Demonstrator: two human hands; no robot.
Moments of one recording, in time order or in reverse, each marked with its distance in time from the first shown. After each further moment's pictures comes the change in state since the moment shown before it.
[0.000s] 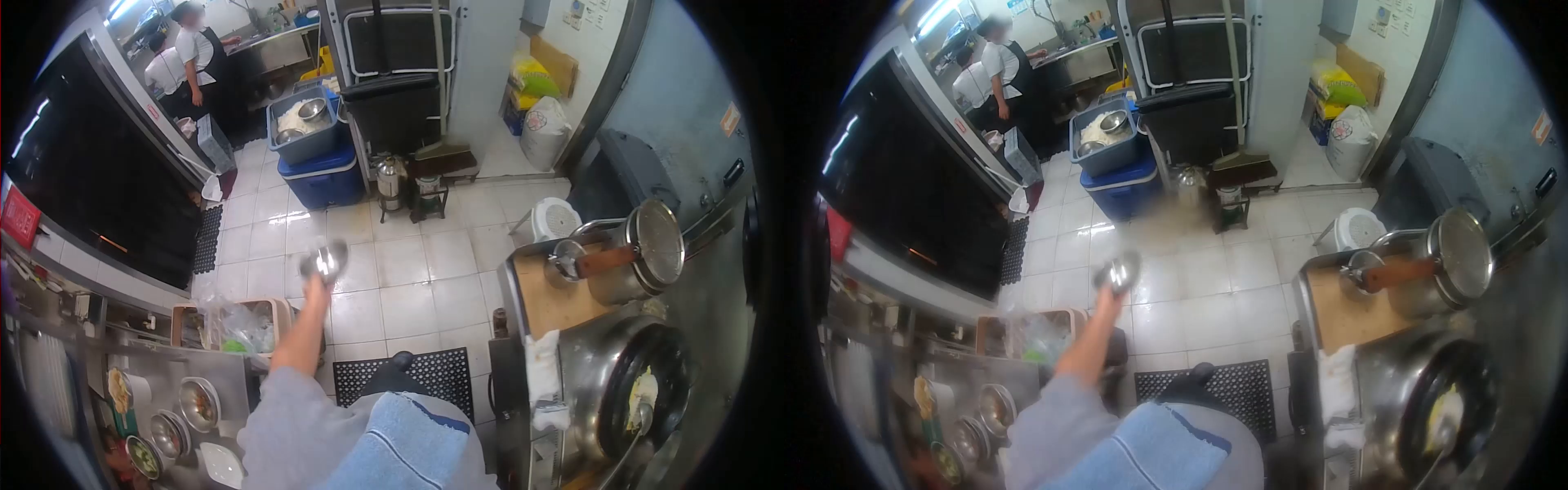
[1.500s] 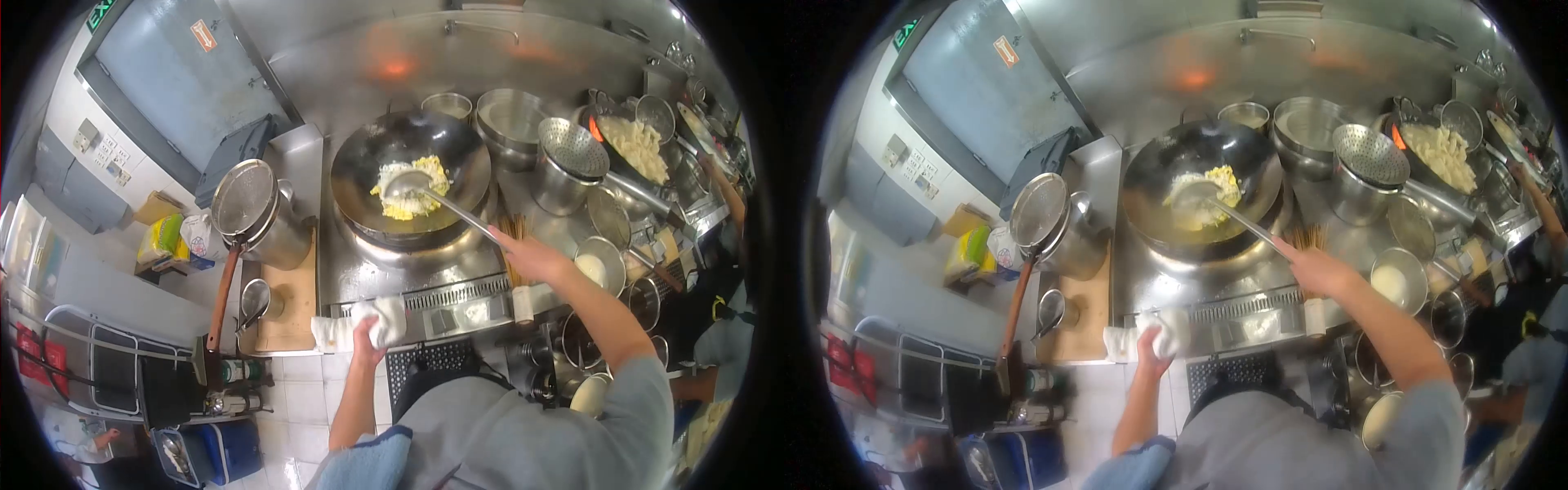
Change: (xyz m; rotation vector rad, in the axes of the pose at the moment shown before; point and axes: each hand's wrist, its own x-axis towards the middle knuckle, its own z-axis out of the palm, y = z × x) left_hand -0.542 -0.290 0.158 0.781 -1.397 -1.306; right_hand 0.078 0.093 -0.048 -0.215 -0.014 -0.473
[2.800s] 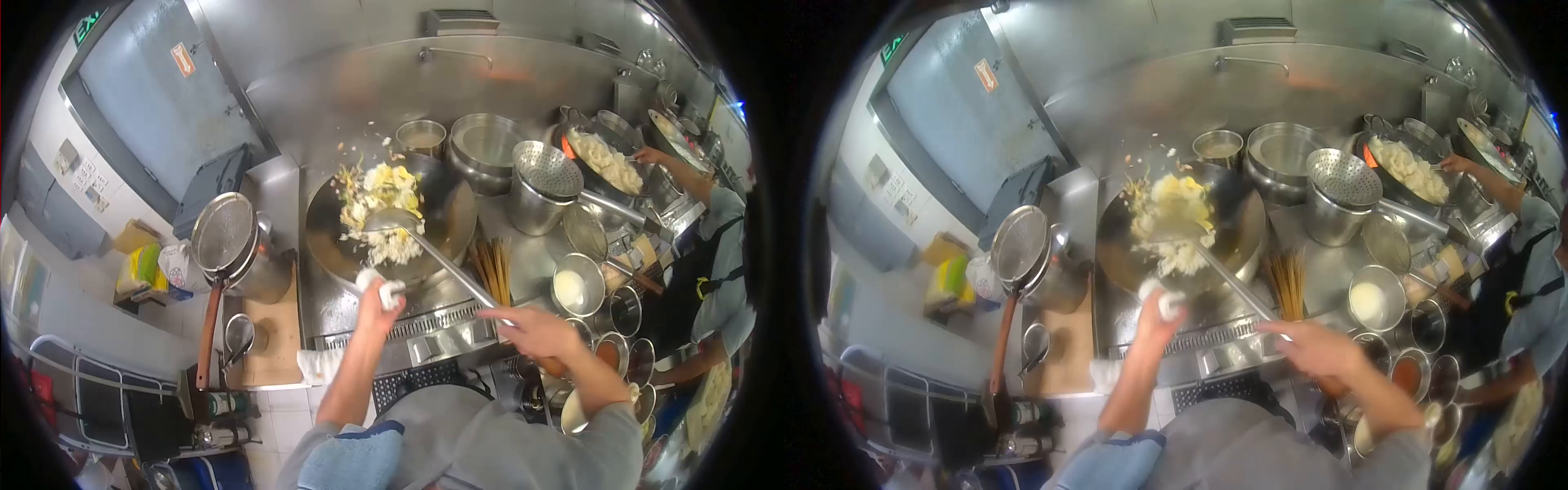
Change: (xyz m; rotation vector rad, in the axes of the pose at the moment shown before) left_hand 0.084 0.020 0.111 0.111 0.078 -0.084; right_hand -0.108 -0.086 -0.043 0.497 -0.148 0.139
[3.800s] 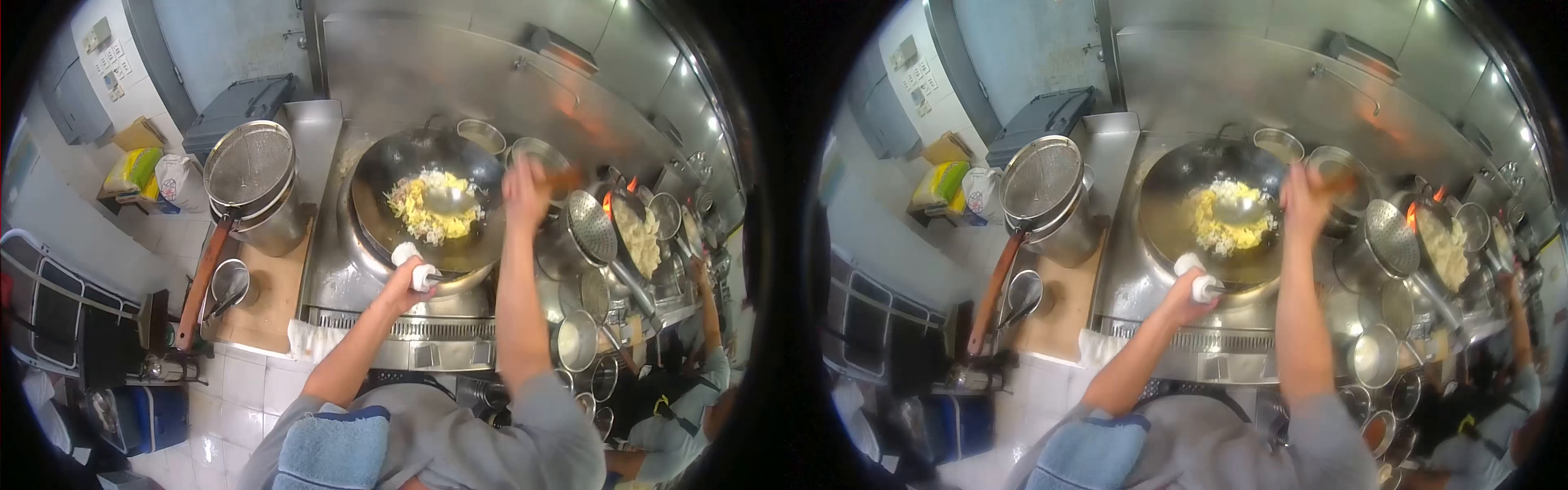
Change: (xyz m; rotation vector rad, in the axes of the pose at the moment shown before) left_hand 0.066 0.026 -0.008 -0.057 -0.079 -0.195; right_hand 0.293 -0.079 -0.056 1.110 0.849 -0.833
